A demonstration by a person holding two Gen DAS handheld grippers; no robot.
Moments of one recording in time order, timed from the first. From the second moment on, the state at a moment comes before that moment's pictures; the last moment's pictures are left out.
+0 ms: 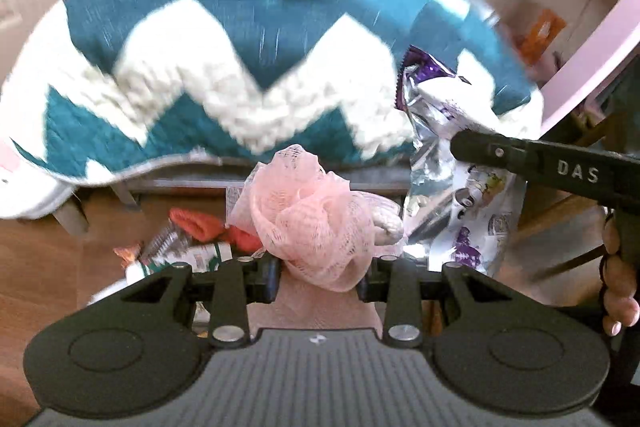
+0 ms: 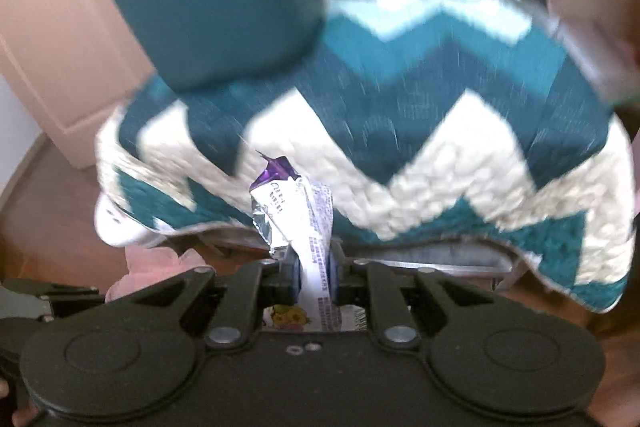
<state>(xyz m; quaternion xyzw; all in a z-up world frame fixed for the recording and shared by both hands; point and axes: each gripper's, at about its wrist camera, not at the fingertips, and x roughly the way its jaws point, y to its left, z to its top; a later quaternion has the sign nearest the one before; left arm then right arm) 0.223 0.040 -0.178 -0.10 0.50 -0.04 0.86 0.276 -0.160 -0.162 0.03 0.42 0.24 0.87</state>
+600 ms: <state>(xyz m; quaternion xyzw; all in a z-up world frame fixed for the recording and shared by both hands) 0.205 0.068 0.062 -0.10 0.31 -0.02 0.94 0.239 -0.155 0.066 0.00 0.24 0.28 0.93</state>
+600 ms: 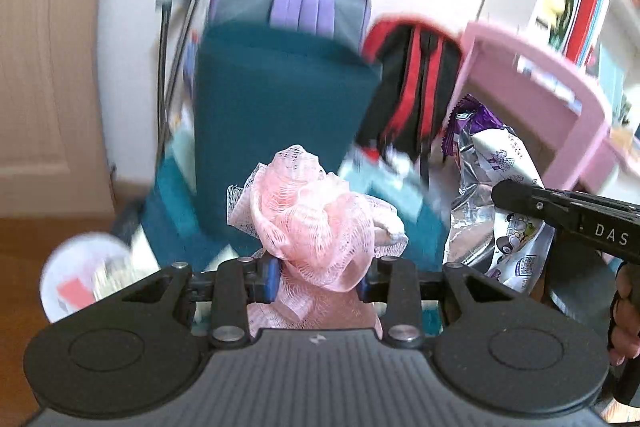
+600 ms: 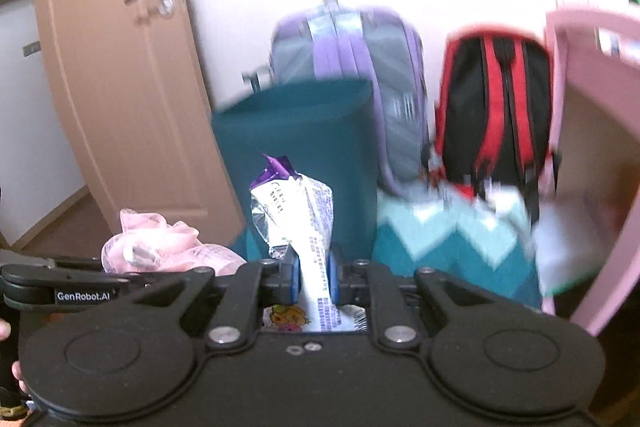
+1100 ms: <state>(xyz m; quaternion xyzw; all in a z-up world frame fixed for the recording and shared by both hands) 0.335 0.080 0.193 -0.06 0.22 0.02 0.97 0.359 -0.100 0.176 0.04 0.13 0.23 0.96</state>
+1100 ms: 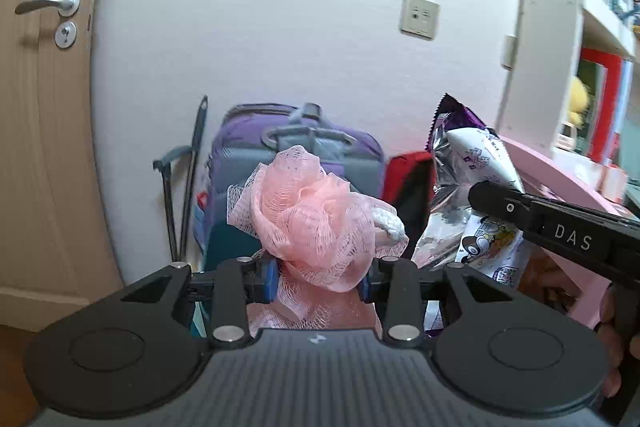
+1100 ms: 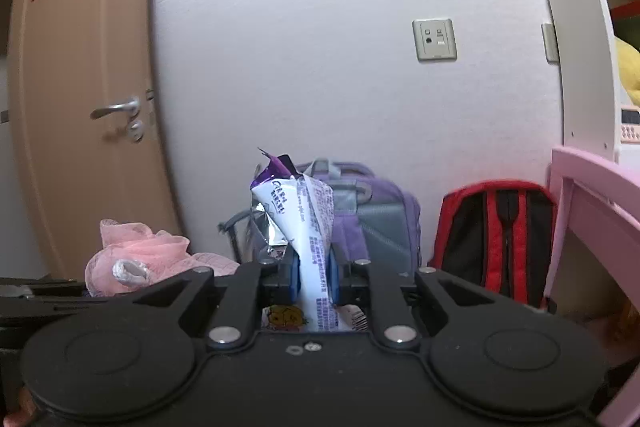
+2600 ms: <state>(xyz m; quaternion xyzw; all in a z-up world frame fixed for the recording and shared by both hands) 0.422 0.098 0.109 0.00 0.33 0.05 0.94 0.449 -0.034 0.093 -0.01 0.28 0.22 0.94</state>
